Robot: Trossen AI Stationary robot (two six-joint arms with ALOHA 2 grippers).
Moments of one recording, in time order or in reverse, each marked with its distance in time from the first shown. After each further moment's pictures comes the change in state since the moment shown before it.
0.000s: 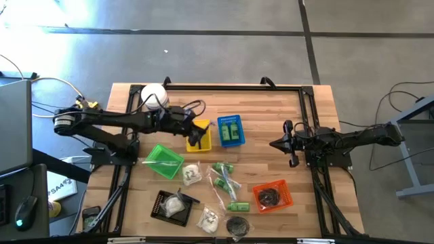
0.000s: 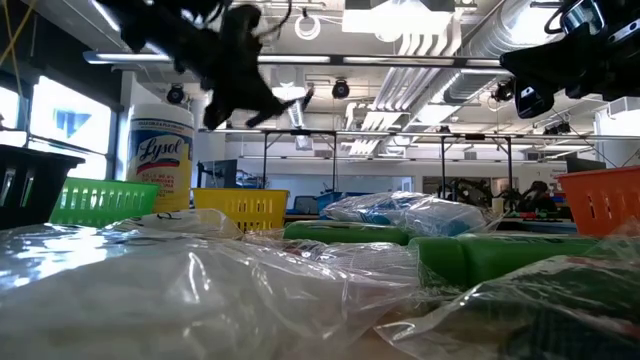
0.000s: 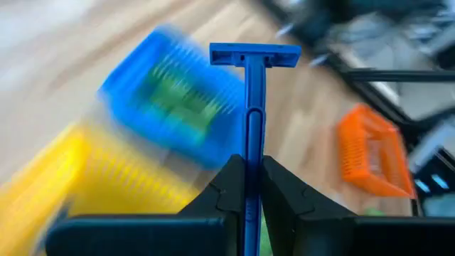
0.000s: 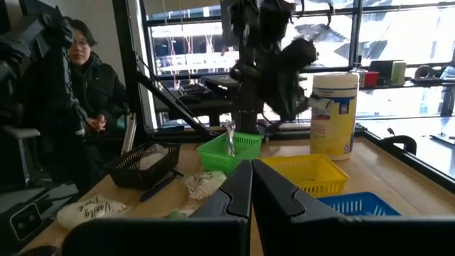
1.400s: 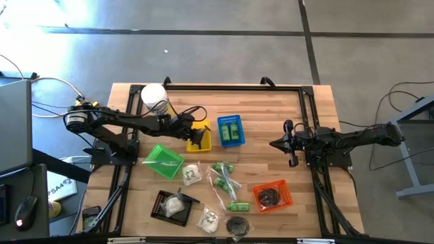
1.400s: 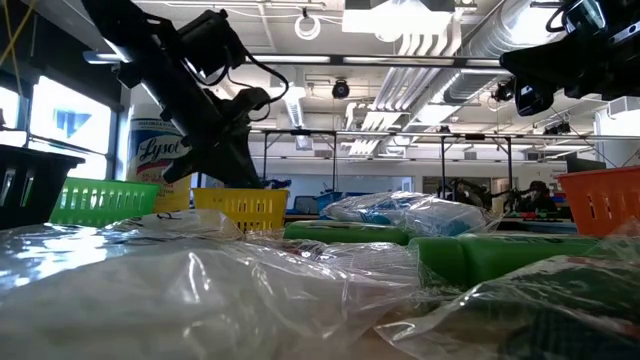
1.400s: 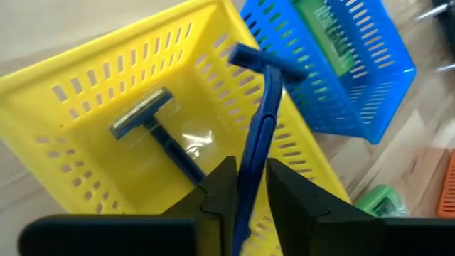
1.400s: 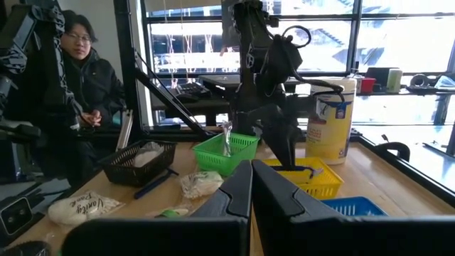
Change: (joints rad) left arm 0.016 0.163 -0.066 -0.050 -0.107 -0.319; right arm 0.000 0.002 0.000 0.002 0.004 -0.040
